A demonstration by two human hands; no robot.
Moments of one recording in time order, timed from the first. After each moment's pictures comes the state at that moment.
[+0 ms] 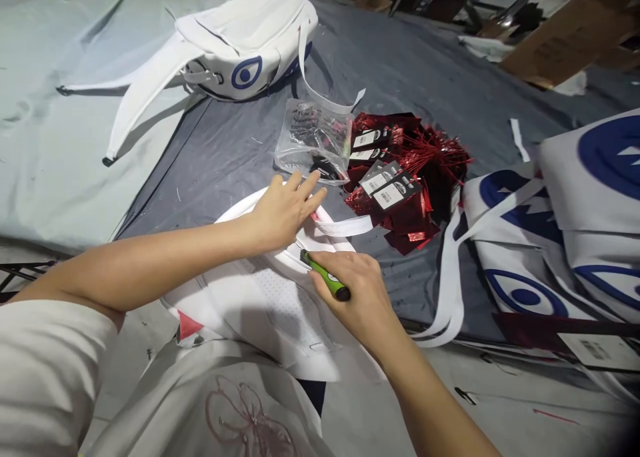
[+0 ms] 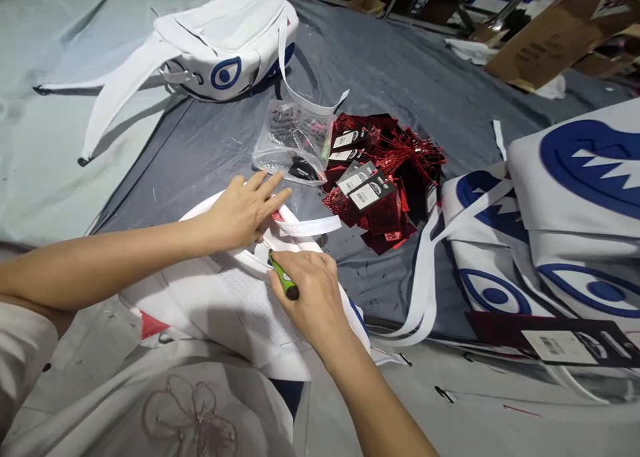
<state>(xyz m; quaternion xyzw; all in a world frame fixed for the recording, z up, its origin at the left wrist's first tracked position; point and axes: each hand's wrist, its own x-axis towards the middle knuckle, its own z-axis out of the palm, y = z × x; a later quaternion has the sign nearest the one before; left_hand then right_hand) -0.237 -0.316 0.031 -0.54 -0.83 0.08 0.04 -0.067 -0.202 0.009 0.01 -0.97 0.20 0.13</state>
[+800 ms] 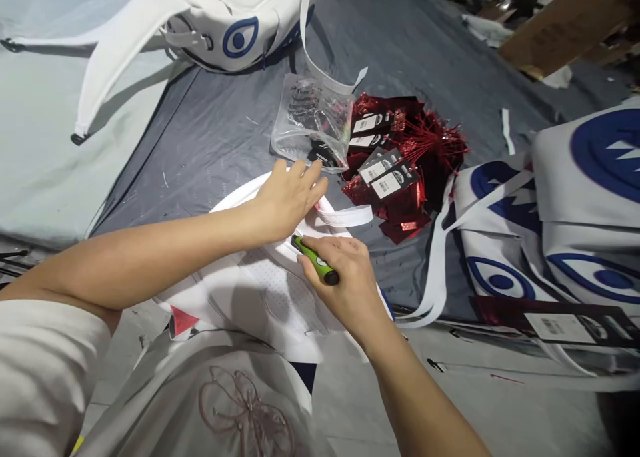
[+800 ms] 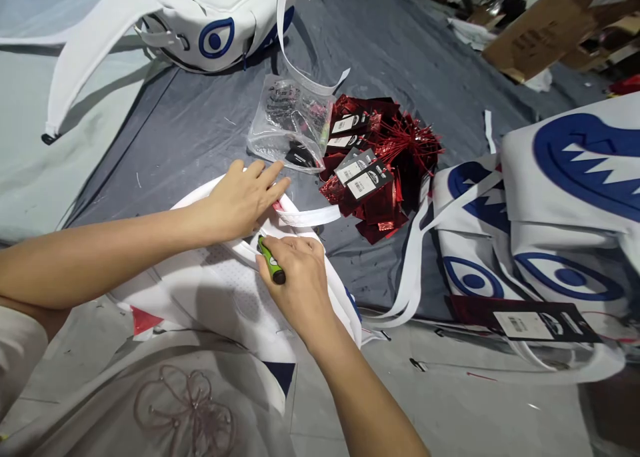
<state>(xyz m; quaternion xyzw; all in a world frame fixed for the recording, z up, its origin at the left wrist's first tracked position) -0.237 -0.314 0.036 -0.55 -0.83 0.06 0.02 -0.081 -0.219 0.012 -0.01 -0.97 0.20 0.15</state>
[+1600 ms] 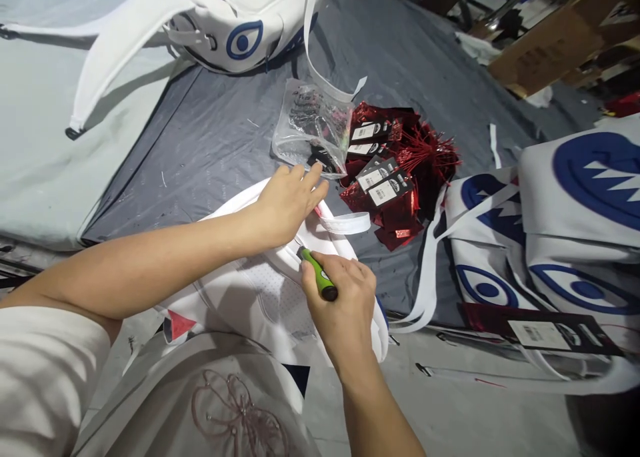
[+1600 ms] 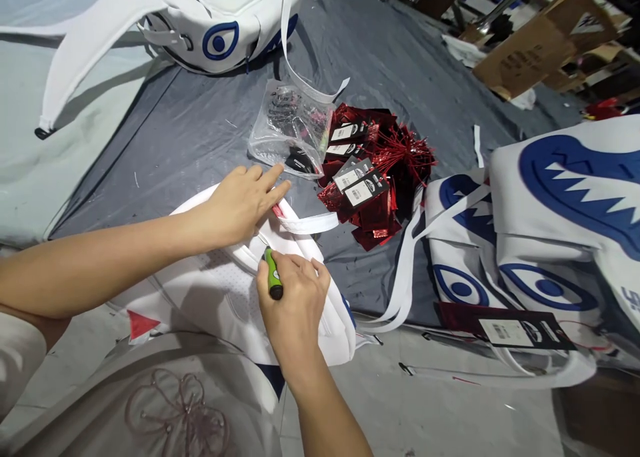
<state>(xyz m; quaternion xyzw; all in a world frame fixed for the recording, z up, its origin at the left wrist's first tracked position) -0.244 -0.316 0.035 -0.54 -0.84 0.04 0.00 -0.077 -0.249 0.003 -0.16 -0.95 0.20 0.20</state>
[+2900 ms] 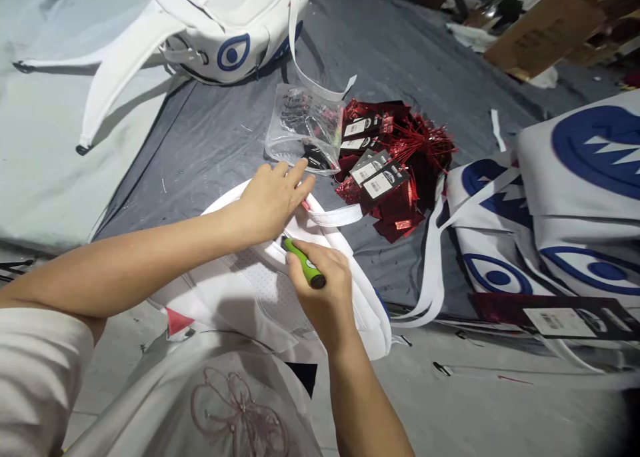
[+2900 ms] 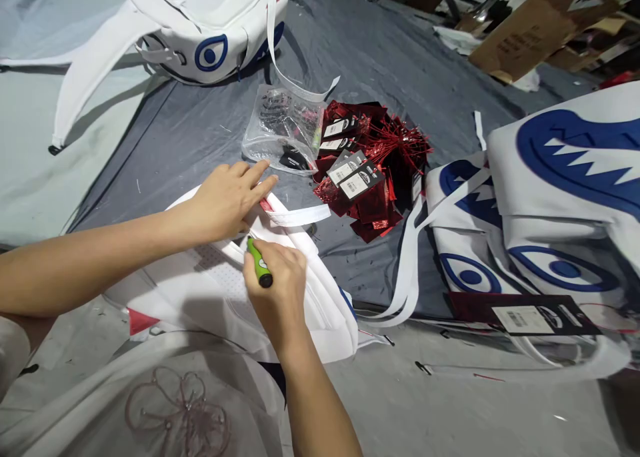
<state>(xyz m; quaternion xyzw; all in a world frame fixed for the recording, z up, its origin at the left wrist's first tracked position) -0.239 -0.322 0.047 -0.54 -0.84 0.07 -0.01 -0.074 -0.252 0.002 -0.16 -0.91 0.31 0.22</state>
